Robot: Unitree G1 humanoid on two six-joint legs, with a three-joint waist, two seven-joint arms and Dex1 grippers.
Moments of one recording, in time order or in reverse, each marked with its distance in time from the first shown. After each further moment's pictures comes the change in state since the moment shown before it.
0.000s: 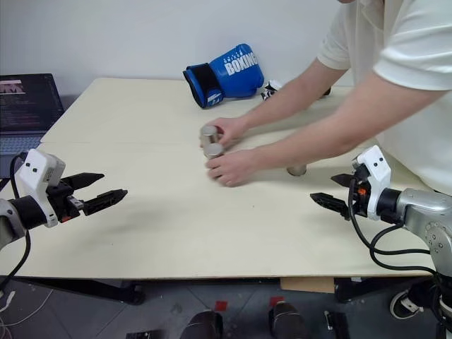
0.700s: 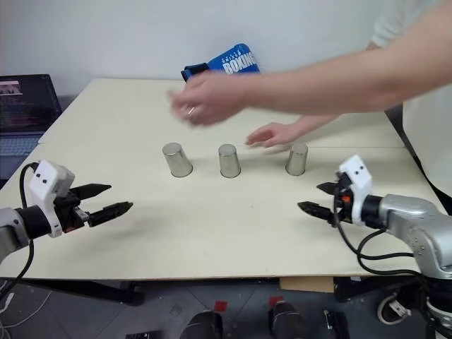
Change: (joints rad) left arm 0.124 -0.016 0.004 -0.137 -0.021 0.024 -0.018; right arm -0.037 0.103 0.159 0.001 -0.024 -0.022 -0.021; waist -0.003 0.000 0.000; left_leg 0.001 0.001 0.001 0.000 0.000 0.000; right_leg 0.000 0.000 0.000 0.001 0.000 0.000
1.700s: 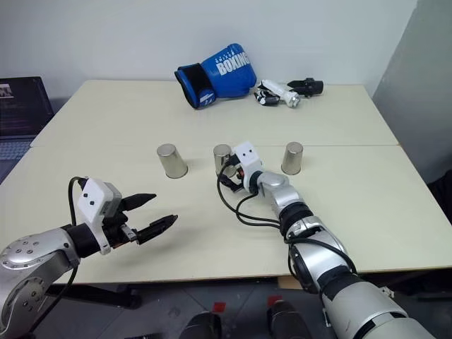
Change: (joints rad) left arm 0.051 -0.187 -0.091 -0.352 -0.061 0.050 0.231; right arm -0.747 0.789 0.209 1.537 -0.539 -0.951 -0.255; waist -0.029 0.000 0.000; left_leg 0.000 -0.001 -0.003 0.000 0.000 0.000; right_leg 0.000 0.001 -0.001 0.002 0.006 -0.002
